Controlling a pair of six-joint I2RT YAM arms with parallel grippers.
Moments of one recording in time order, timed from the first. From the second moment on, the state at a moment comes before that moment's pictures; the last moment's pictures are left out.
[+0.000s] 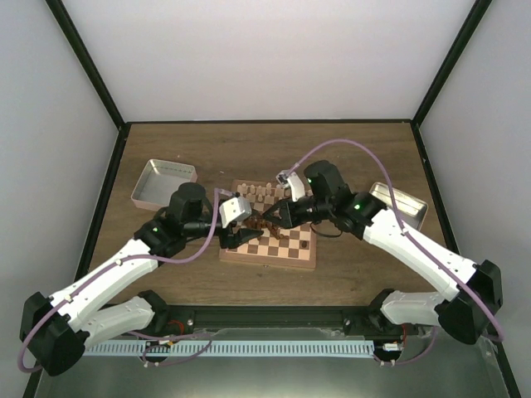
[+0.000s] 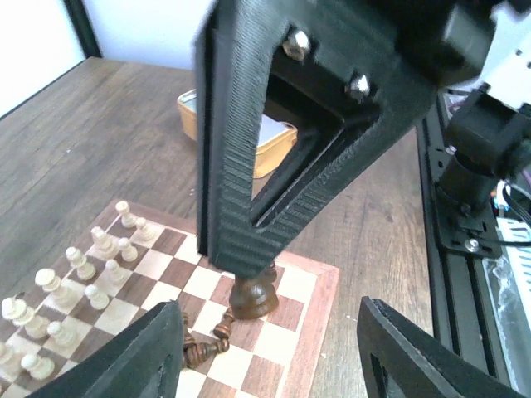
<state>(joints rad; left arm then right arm) -0.68 1.01 0.76 -0.20 0.63 0.28 0.74 1.24 1.11 -0.53 -0.56 0.48</state>
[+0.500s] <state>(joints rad) -0.68 0.80 0.72 -0.17 -0.04 -0.16 0.88 1.28 0.85 -0.40 0.11 0.44</state>
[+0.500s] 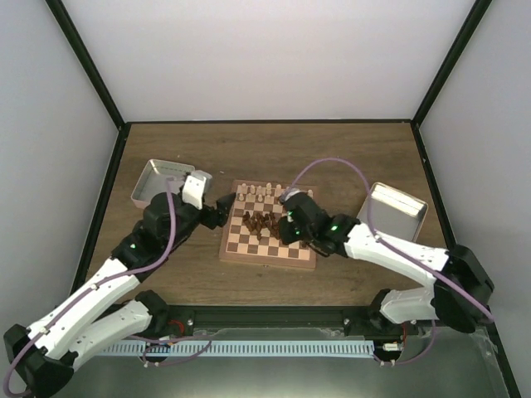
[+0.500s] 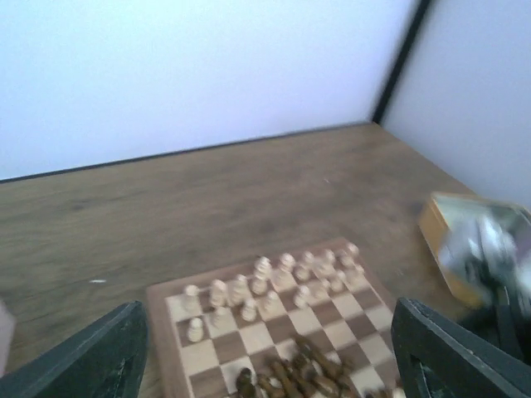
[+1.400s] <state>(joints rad) -0.68 0.64 0.77 -0.19 -0.38 -0.31 1.12 1.86 1.14 -0.15 0.19 0.31</state>
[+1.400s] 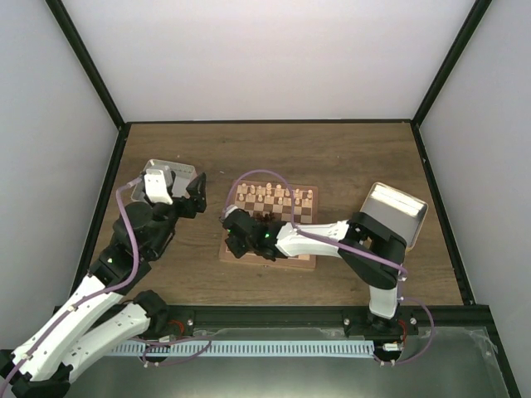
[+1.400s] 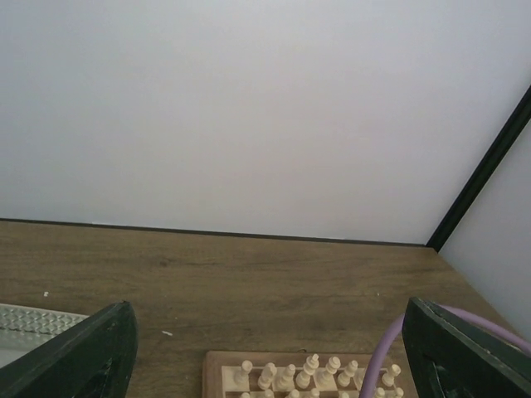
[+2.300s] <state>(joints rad) -0.68 0.66 0.76 -0.17 -0.38 -0.29 1.12 1.87 1.15 -0.15 0.20 0.32</state>
